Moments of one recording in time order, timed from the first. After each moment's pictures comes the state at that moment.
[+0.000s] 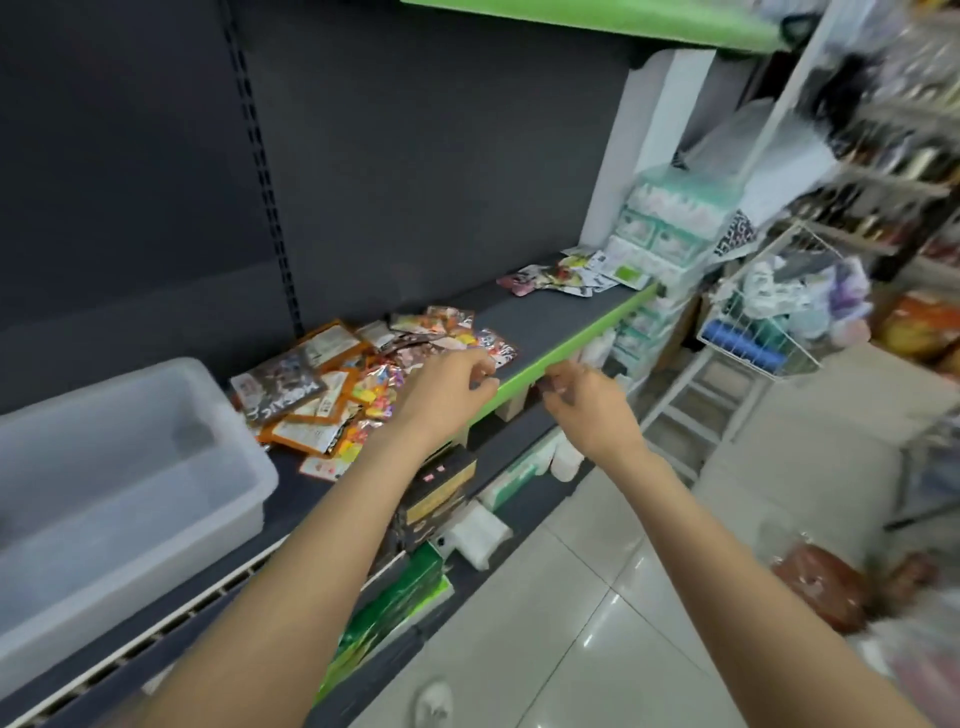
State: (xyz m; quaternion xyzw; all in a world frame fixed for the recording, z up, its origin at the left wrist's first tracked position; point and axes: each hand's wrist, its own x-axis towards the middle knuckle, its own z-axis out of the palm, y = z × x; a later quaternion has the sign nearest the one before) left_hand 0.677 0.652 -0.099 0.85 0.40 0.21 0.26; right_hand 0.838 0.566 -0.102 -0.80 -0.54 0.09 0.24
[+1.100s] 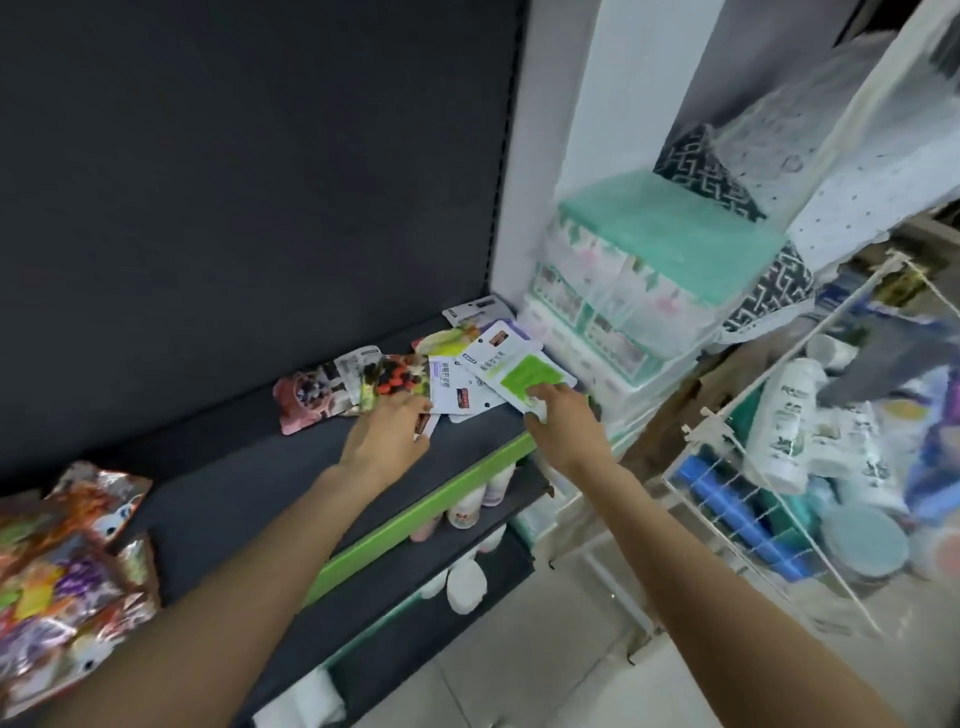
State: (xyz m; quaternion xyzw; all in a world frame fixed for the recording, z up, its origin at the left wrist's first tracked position) left_hand 1.205 0.980 -0.208 0.83 0.52 0.05 0.17; right_hand 1.409 0.921 -0.190 -0.78 -0.58 0.18 0.14
